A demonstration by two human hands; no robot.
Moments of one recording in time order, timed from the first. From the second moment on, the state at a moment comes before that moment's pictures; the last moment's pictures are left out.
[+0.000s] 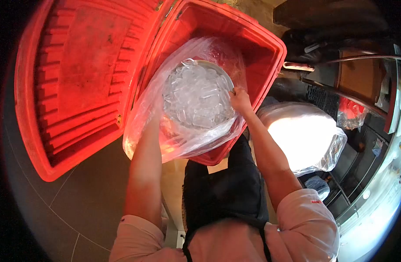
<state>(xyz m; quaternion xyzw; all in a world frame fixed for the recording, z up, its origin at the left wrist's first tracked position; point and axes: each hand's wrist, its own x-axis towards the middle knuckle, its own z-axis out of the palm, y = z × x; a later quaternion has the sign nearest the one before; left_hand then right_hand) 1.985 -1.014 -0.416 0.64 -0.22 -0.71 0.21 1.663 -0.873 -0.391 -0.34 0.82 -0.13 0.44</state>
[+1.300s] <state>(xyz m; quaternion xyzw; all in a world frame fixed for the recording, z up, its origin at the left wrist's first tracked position) 1.961 -0.994 -0.323 0.60 -0.32 -0.66 0.30 1.651 -0.866 -0.278 -0.35 0.84 -0.13 0.39</state>
